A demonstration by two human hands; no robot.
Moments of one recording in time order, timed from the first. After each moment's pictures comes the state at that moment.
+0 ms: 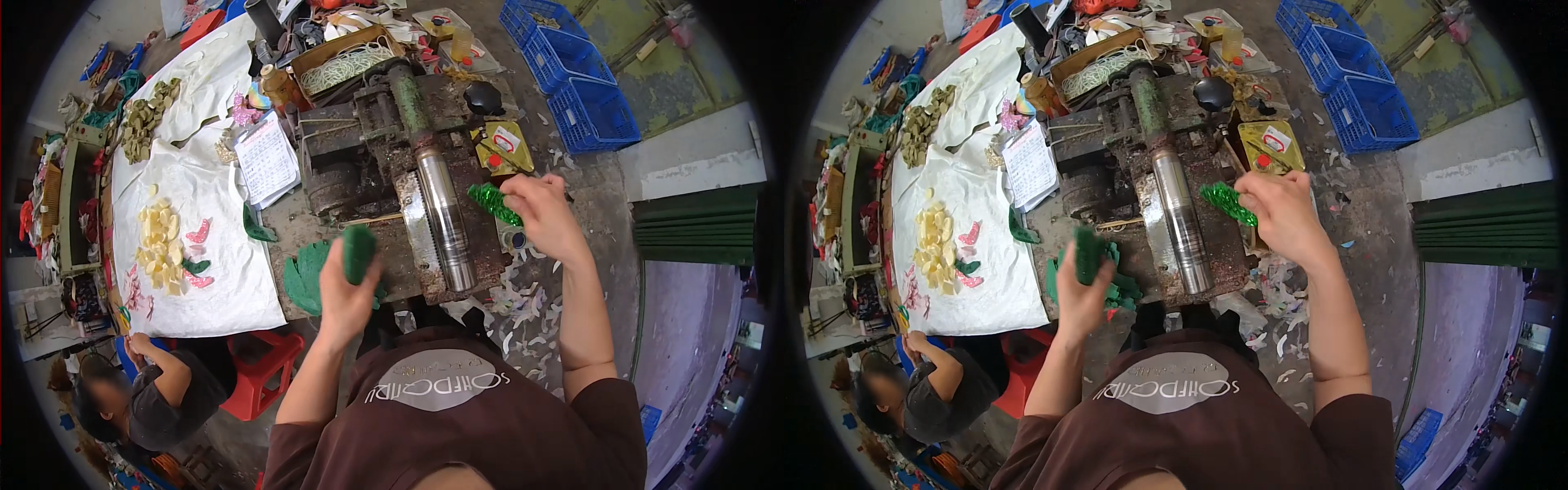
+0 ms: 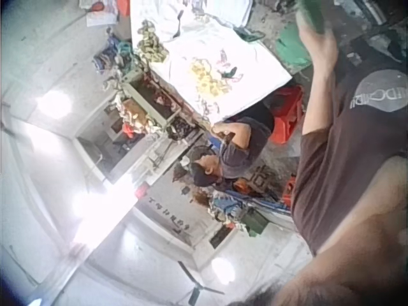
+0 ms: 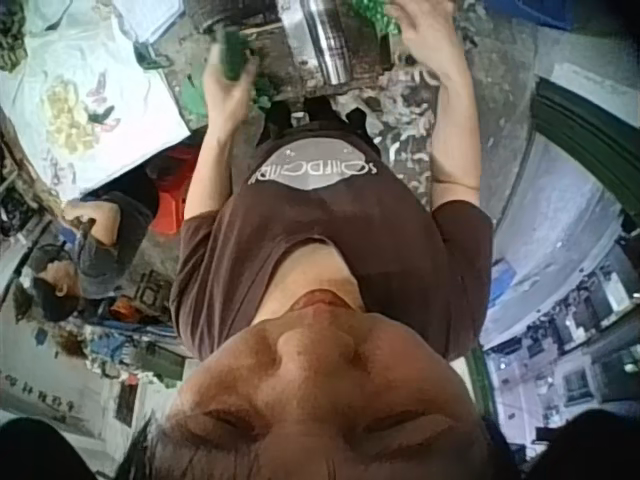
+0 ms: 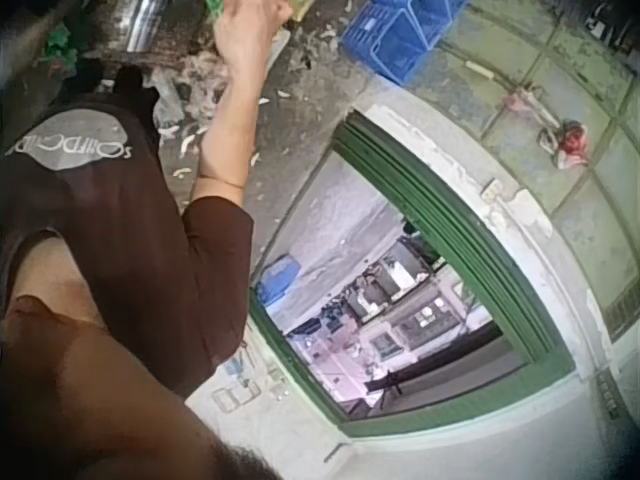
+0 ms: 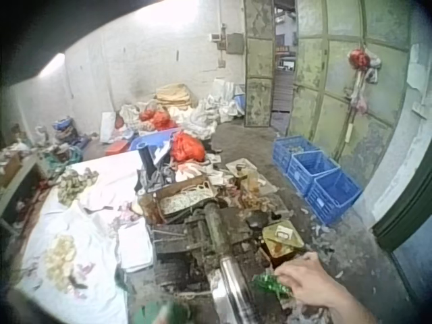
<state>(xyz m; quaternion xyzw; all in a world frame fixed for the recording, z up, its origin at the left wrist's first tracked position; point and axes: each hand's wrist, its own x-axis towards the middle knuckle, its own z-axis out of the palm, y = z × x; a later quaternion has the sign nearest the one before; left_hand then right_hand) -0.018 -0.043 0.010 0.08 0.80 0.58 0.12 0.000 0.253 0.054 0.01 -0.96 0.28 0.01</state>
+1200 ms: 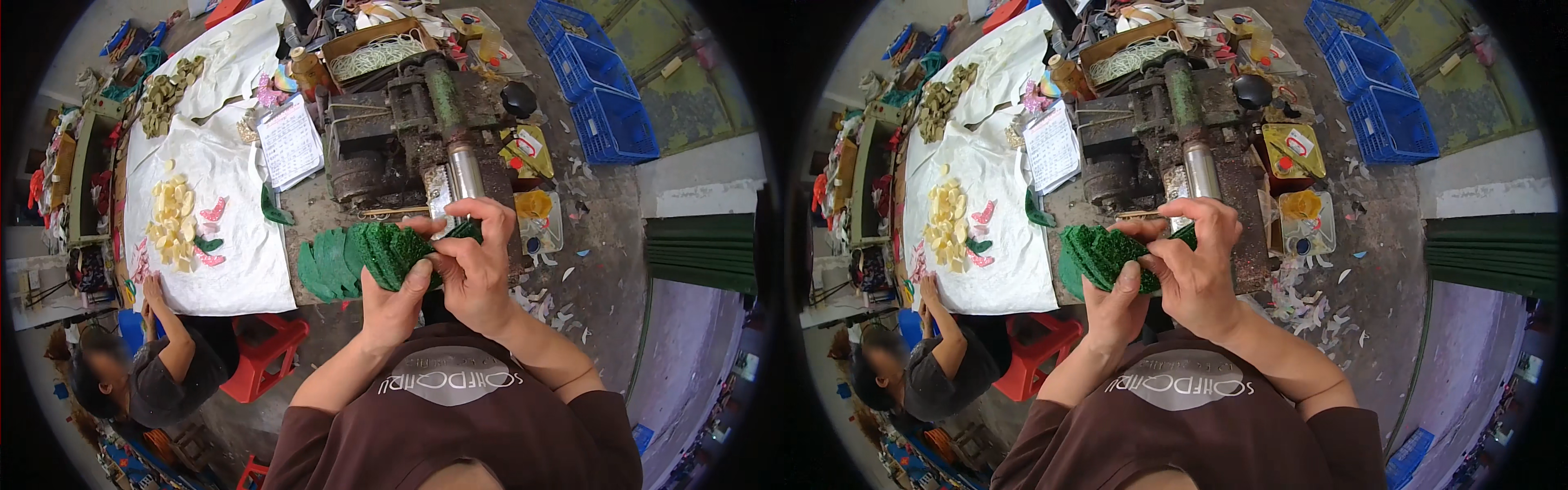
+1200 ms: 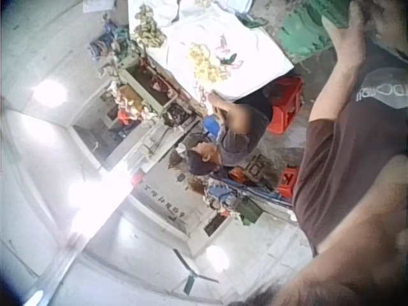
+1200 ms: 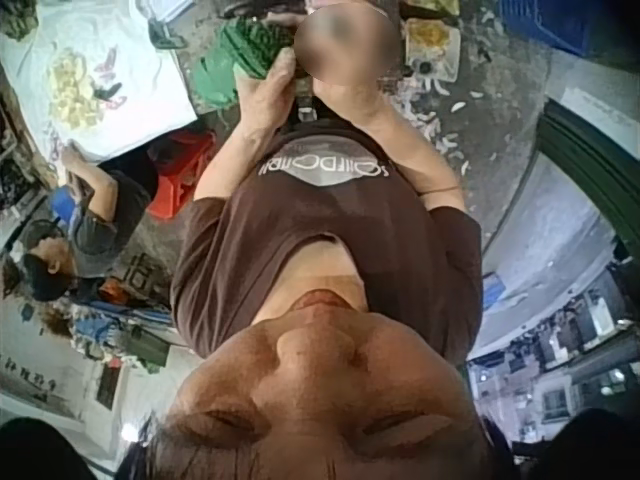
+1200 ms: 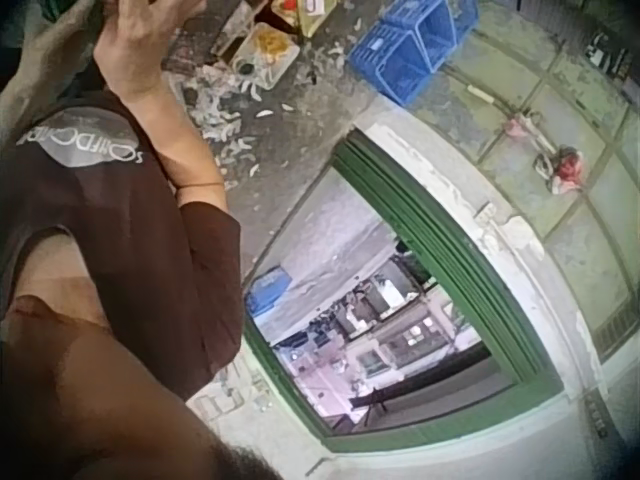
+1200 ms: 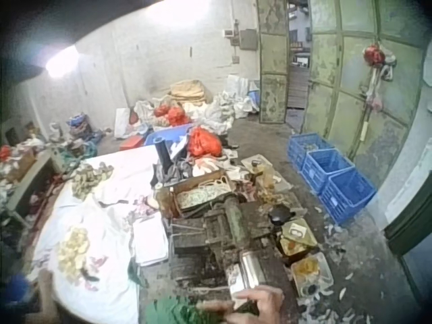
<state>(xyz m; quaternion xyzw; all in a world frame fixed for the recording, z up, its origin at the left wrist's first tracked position) 0.004 -0.011 0.029 0.08 0.44 0.88 0.15 0.011 0.119 0.038 0.10 -0.86 0.41 0.28</state>
